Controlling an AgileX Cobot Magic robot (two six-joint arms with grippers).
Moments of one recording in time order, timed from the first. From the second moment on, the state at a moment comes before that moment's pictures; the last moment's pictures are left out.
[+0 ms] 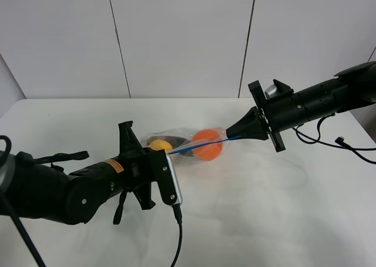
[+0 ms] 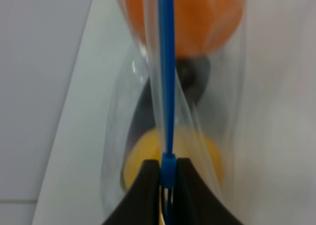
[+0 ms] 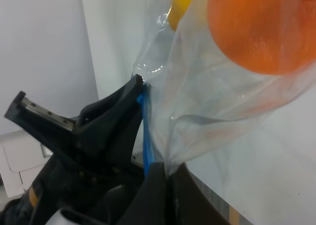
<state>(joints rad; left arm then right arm) -0.77 1.72 -0.56 -0.57 -0.68 1.39 0.01 1.86 -1.10 1.18 1.18 -0.54</state>
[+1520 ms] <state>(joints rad) -0.17 1.73 -0.45 -0.47 -0.86 0.80 0.01 1.86 -1.10 1.18 1.20 -0.53</state>
